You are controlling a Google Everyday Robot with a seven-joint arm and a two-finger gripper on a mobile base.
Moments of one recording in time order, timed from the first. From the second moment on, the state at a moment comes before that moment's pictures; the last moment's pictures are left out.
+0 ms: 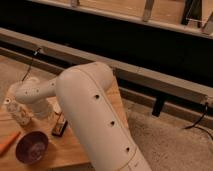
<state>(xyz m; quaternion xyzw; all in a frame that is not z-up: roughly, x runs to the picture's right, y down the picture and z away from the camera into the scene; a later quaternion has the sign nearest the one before) -0.312 0.195 0.820 -0.35 0.17 0.31 0.87</state>
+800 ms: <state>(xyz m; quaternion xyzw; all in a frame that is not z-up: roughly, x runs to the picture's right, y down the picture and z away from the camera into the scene) -0.310 0.208 0.826 -0.35 0.16 0.30 0.87</state>
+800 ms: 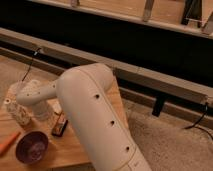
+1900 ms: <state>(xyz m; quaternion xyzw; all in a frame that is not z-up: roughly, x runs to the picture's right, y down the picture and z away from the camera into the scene) -0.284 0.208 0.838 -0.33 0.18 0.31 0.87</state>
